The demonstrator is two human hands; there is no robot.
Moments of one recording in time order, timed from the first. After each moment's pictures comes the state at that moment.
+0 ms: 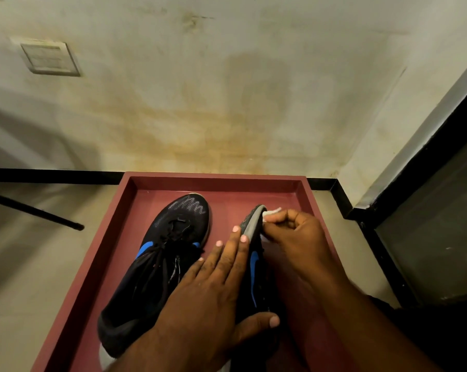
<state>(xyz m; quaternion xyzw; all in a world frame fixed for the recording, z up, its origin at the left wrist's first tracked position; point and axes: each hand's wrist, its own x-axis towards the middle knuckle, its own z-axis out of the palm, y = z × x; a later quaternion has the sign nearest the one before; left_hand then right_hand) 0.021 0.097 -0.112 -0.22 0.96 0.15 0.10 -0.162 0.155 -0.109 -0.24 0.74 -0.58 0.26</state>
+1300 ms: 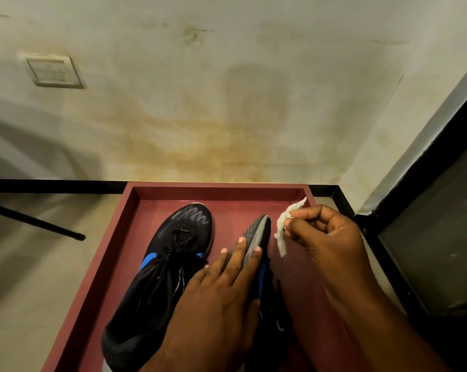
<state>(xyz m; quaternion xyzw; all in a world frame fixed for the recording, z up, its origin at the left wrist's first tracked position) 0.014 0.098 -0.101 -0.24 0.96 0.16 0.02 -0.162 0.178 -0.081 -0.22 0.70 -0.66 0.17</state>
